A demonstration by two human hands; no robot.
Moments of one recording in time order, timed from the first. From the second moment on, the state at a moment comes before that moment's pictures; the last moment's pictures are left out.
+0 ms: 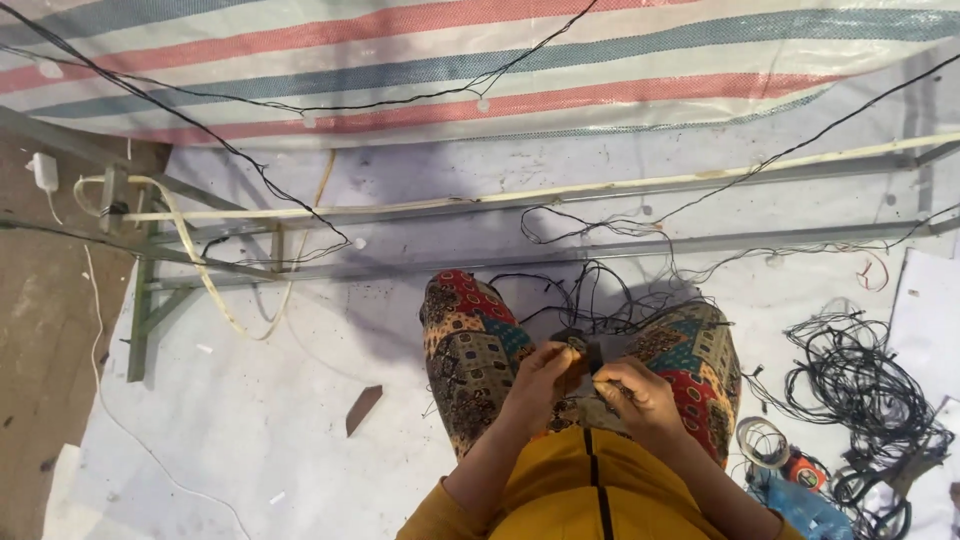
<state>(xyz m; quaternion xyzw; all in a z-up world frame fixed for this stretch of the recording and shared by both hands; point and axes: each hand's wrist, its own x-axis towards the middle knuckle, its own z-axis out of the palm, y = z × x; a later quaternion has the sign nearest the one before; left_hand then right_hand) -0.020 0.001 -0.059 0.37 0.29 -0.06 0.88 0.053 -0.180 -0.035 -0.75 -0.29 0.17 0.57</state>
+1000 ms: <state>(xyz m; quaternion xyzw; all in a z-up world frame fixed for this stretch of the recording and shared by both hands) -0.006 -0.005 -0.058 0.38 0.25 -0.03 0.89 0.048 -0.158 -0.038 -0.78 -0.47 -0.16 0.38</state>
